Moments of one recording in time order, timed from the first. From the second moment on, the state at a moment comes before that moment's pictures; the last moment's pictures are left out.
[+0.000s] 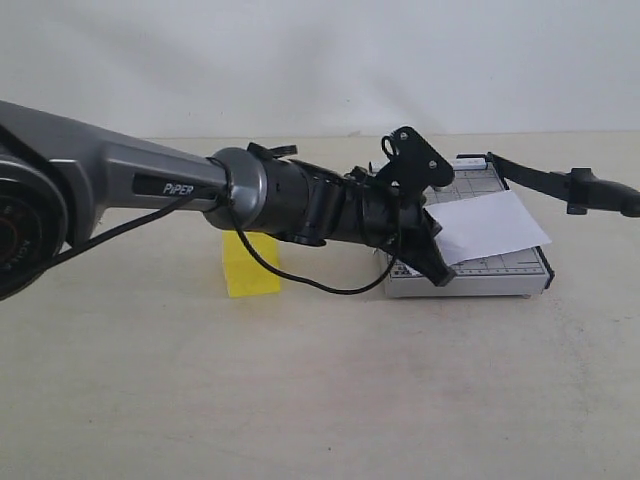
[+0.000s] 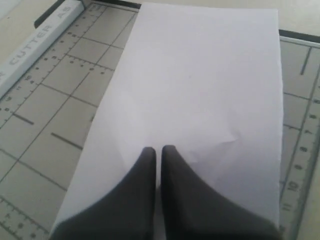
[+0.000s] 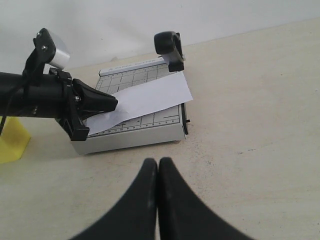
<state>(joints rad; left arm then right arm) -0.74 2.37 -1.64 -1.71 0.14 2.03 0.03 0.00 0.00 0.34 0.36 -0.09</state>
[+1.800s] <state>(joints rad) -0.77 2.17 -1.59 -1.63 0.04 1.93 0.03 0.00 0.00 0.34 0.36 -0.09</state>
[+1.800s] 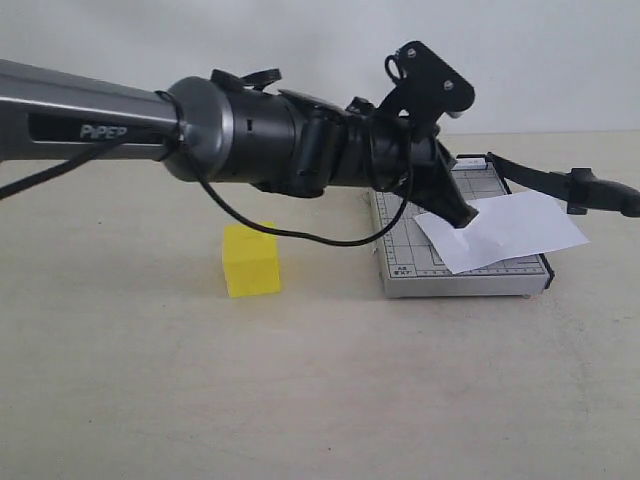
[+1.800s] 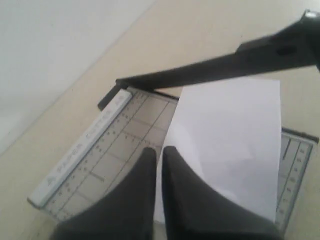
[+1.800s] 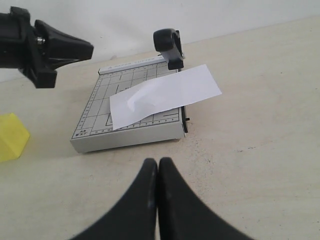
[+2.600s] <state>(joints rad) -0.77 1.83 -1.10 -1.74 -0.77 1.43 0.03 0.00 0.00 0.34 0.36 -0.09</state>
